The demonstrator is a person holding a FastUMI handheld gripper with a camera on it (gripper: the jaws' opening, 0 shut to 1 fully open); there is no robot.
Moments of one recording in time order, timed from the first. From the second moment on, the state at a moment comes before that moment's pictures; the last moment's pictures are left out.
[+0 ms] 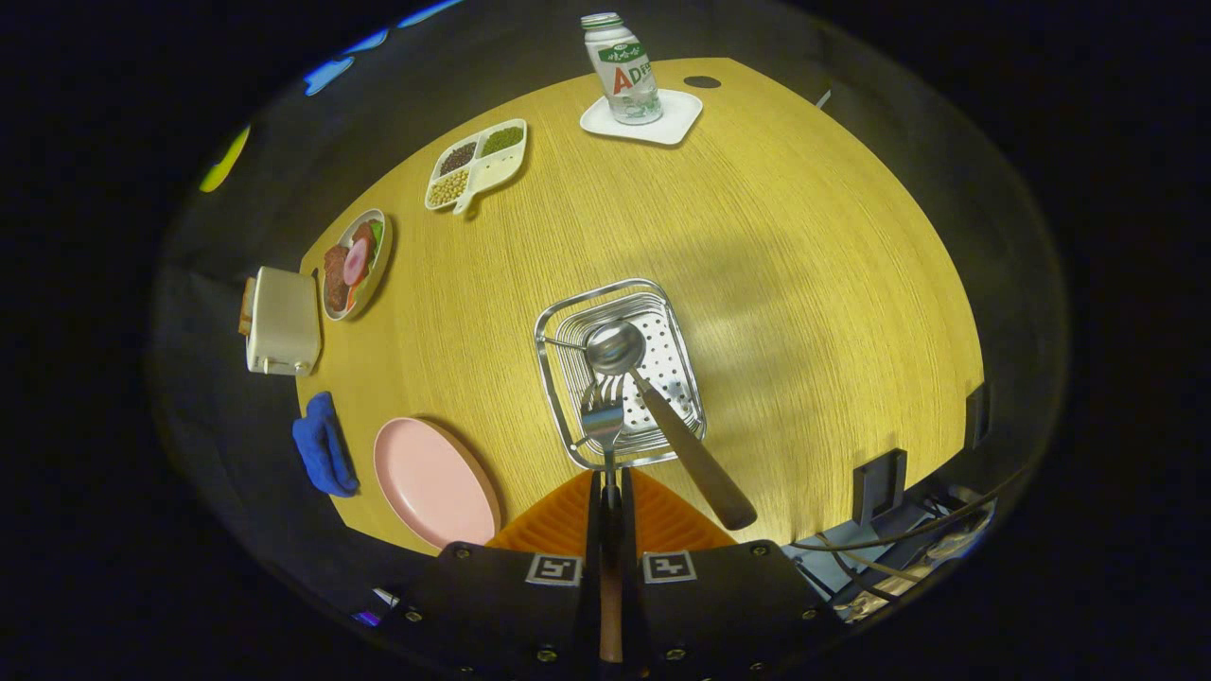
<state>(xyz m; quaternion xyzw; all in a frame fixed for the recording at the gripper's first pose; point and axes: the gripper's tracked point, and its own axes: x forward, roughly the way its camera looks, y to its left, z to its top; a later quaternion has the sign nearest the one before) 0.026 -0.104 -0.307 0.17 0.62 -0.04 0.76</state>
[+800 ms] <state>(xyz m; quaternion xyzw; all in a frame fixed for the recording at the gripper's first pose) 0.019 -0.107 -0.272 0.21 0.58 -0.03 0.79</state>
